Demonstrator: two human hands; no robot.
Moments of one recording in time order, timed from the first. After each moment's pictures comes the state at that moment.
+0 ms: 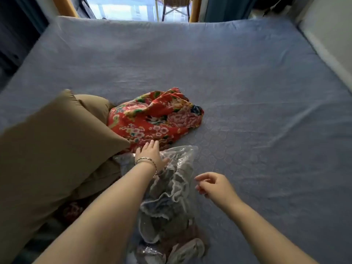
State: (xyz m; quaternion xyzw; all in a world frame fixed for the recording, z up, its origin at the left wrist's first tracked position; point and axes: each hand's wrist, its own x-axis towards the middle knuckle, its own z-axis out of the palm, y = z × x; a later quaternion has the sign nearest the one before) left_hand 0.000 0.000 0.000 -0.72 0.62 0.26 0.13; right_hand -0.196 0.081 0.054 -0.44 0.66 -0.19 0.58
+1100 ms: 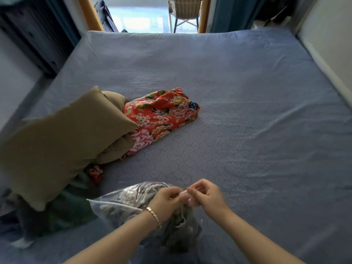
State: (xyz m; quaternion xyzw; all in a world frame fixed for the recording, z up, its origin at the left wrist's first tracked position) left_hand -0.104 0.252 0.109 -0.60 0.53 0.54 -0.26; right_hand -0.250 0.228 0.131 -0.47 0.55 -0.28 0.64
